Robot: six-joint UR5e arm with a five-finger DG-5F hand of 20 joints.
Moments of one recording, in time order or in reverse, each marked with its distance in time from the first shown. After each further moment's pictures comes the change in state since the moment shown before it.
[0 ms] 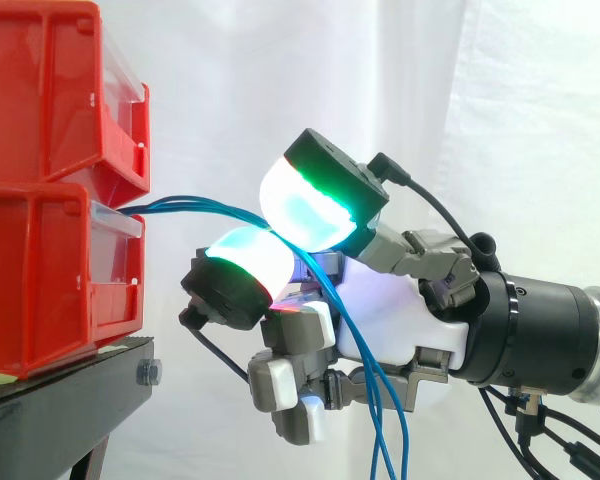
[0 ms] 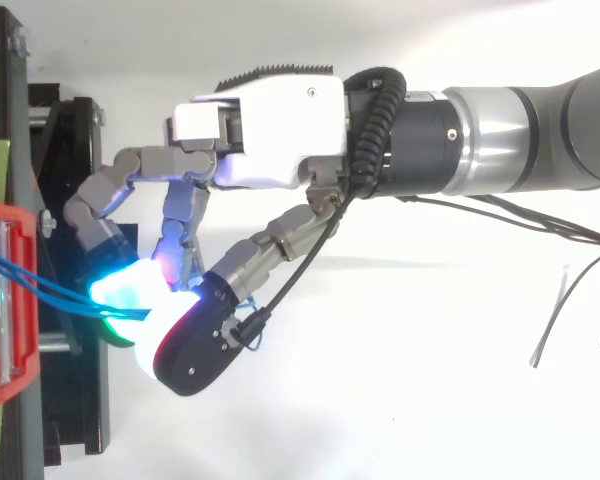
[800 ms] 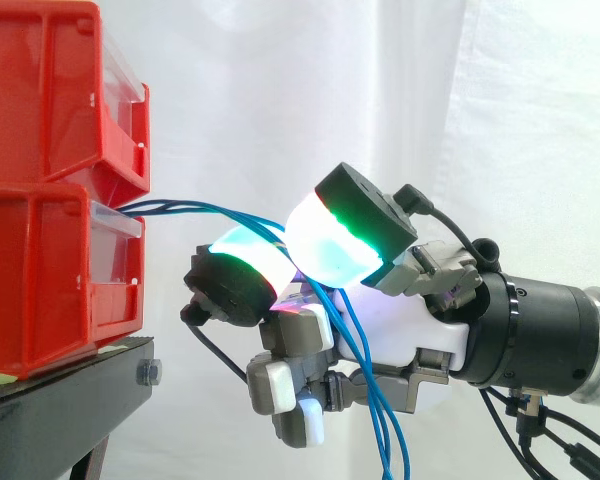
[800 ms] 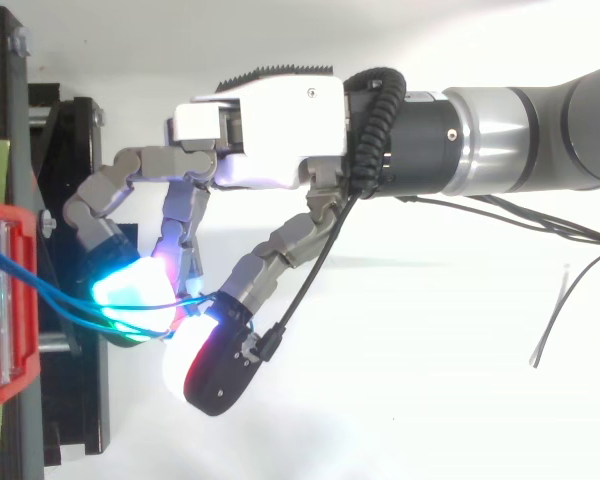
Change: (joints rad) arm 0.000 0.000 0.000 -0.004 0.000 0.000
